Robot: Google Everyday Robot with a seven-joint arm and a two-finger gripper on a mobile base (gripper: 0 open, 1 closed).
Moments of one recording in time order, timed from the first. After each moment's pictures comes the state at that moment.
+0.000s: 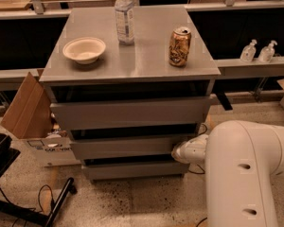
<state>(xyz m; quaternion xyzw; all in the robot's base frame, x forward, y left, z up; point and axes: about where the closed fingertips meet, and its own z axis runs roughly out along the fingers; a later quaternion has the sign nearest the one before) 0.684 -0.181 0.331 -0.90 0.35 -0.19 0.19</state>
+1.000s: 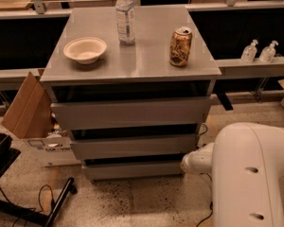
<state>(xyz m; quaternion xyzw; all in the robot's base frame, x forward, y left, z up) 0.637 -0.217 0.311 -0.90 0.38 -0.15 0.15</state>
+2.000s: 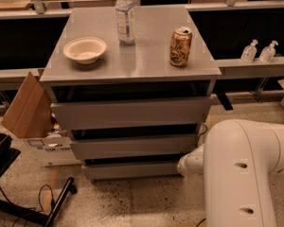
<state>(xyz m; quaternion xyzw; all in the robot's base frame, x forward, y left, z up) 0.614 -0.213 0.297 -0.91 0.37 -0.12 0.12</state>
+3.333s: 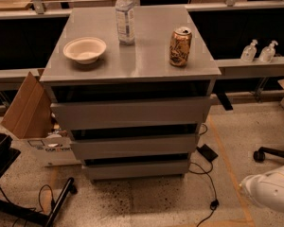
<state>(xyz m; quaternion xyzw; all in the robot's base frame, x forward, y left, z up) 0.436 -0.393 0.459 -0.84 0.52 -0.16 0.05</state>
